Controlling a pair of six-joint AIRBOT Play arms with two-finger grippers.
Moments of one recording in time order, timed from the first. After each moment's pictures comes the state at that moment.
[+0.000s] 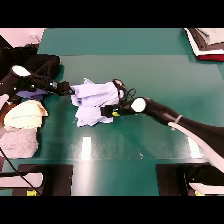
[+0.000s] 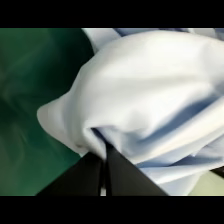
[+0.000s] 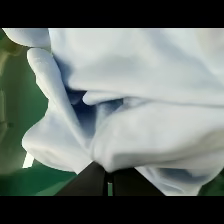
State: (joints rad) left arm 0.07 -1.47 1.21 0.80 -1.14 -1.12; right arm 0.71 -1.46 1.07 -0.82 0.56 1.56
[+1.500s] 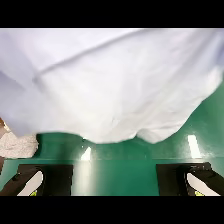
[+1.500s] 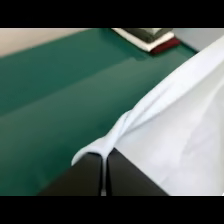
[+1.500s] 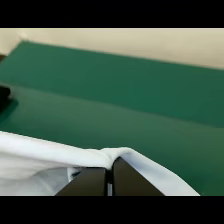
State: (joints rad) left arm 0.19 -0.92 1.79 0.67 -1.41 -1.17; right arm 0.05 -1.04 2.02 -1.31 1.44 1.58
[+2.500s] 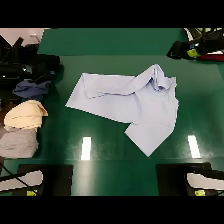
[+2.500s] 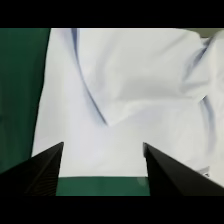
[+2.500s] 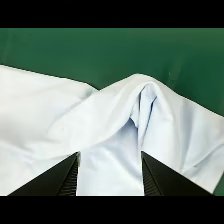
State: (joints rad) left arm 0.26 -1.38 1.31 0.76 -1.19 -1.19; right arm 0.04 -1.39 1.72 -1.30 1.22 1.54
